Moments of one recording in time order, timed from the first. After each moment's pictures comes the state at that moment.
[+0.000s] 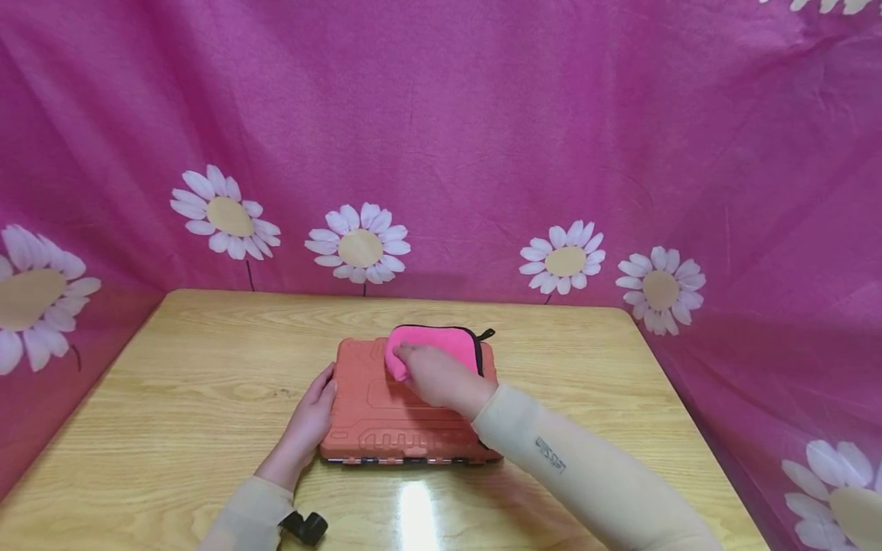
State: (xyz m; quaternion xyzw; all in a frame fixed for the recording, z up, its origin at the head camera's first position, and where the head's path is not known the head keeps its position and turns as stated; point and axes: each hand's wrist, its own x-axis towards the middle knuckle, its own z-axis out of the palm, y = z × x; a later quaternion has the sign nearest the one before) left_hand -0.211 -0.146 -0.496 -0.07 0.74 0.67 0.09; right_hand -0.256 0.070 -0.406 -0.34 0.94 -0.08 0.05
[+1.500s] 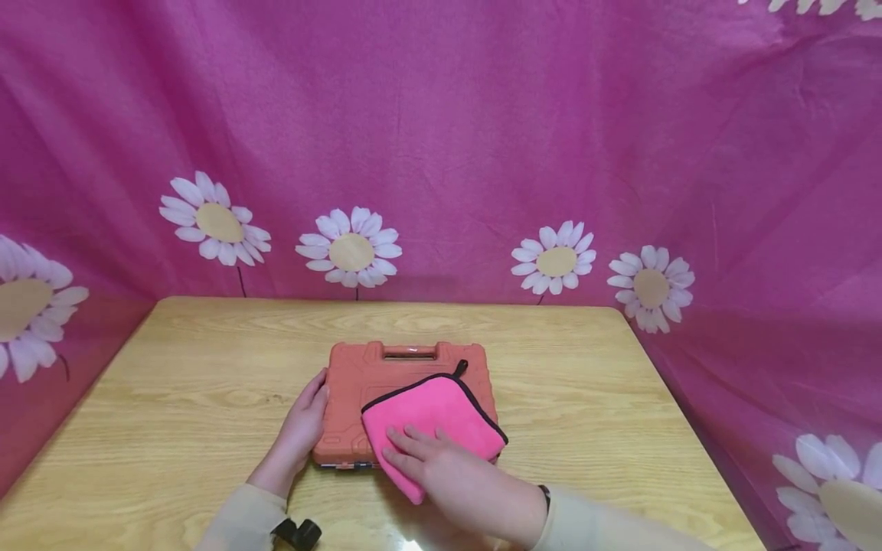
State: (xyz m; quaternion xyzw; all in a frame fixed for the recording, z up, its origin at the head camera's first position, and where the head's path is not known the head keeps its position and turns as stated) left_hand -0.212 -0.145 -0.497 -0.08 0.76 0.64 0.09; right_hand -0.137 0.115 -0.417 -0.45 0.89 0.01 0.03
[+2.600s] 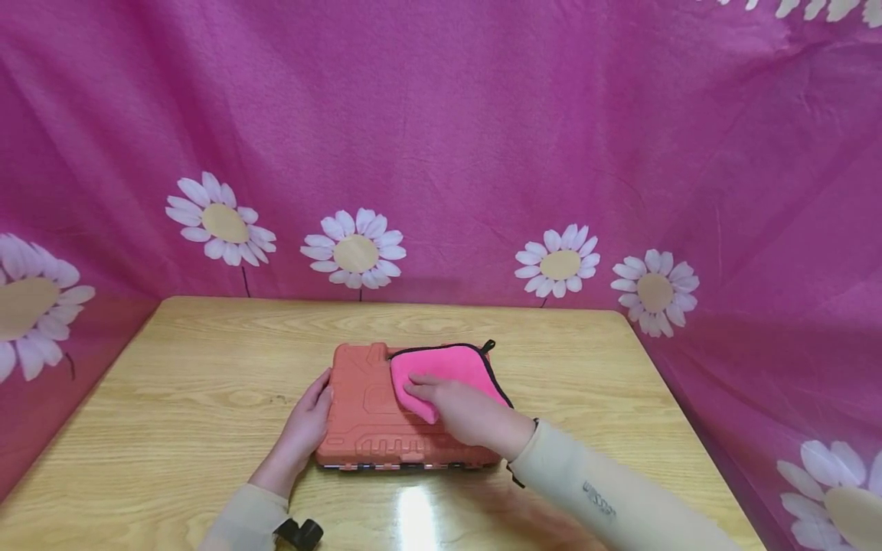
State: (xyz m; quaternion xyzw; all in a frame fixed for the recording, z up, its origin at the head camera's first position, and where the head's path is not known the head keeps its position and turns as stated) left_hand -0.211 -0.145 -0.496 -0.06 0.77 0.63 0.07; right_hand -0.214 0.111 -0.403 -0.34 0.93 -0.10 0.10
